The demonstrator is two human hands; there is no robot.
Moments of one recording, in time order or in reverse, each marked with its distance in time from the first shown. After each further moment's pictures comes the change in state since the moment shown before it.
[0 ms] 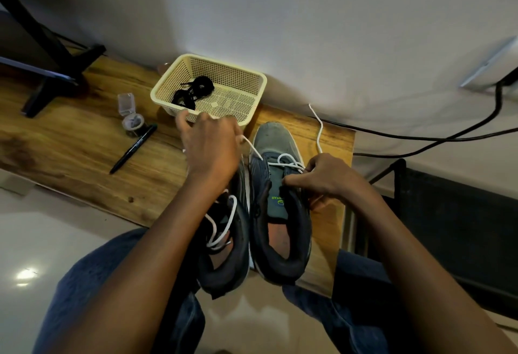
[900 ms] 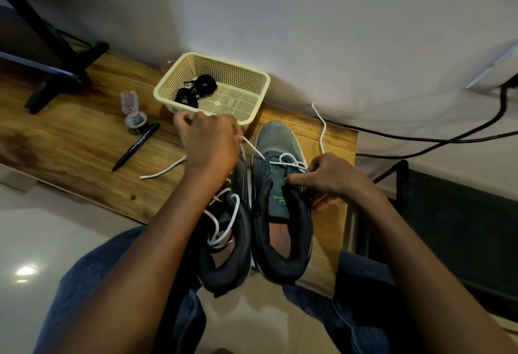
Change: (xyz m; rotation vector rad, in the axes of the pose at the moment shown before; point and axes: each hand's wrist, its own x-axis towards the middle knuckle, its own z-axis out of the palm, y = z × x) left_hand 0.004 -0.006 -0.001 0.000 -0.042 -0.027; right_hand -0.003 -0.002 -0.001 0.027 -0.027 0.012
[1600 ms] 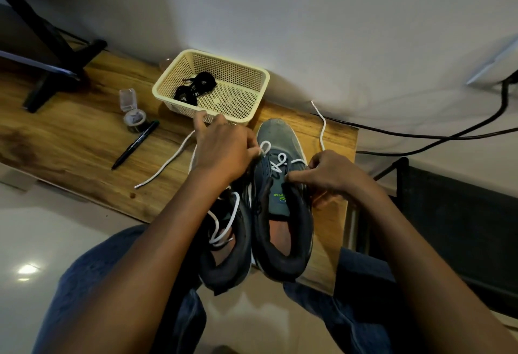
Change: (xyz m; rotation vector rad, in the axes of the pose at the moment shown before) left_hand -0.004 0.006 0.004 -0.002 -0.205 0.152; right_hand -0.001 0.000 -0.001 0.011 -0.003 0.009
